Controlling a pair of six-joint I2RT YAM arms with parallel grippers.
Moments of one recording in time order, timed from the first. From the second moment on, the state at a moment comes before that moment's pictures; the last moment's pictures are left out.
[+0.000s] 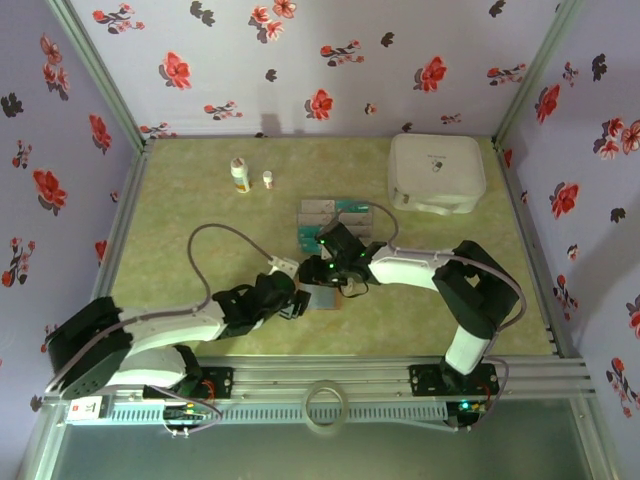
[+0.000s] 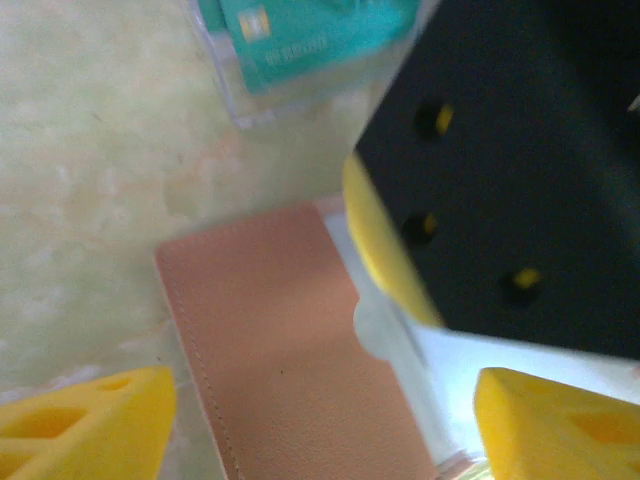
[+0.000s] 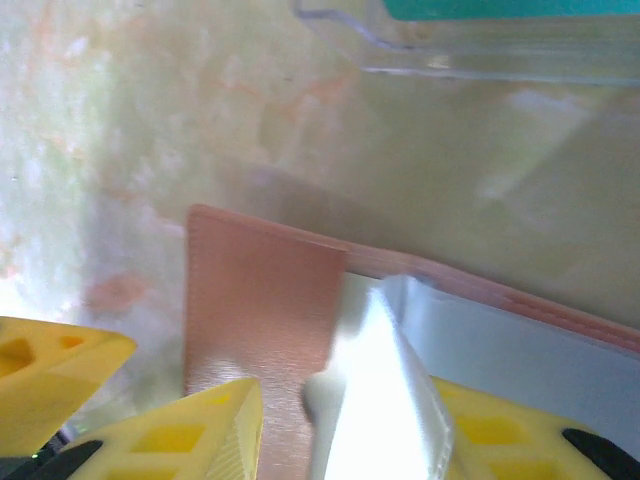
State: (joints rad) left arm -1.06 1.21 0.48 -0.06 -0.39 -0.46; right arm 0.85 1.72 0.93 -0.12 -0.32 0.82
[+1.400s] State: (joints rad) left arm -0.84 1.04 0.48 -0.26 -0.37 -0.60; right arm 0.82 1.56 1.09 -0.45 -0.14 0.75
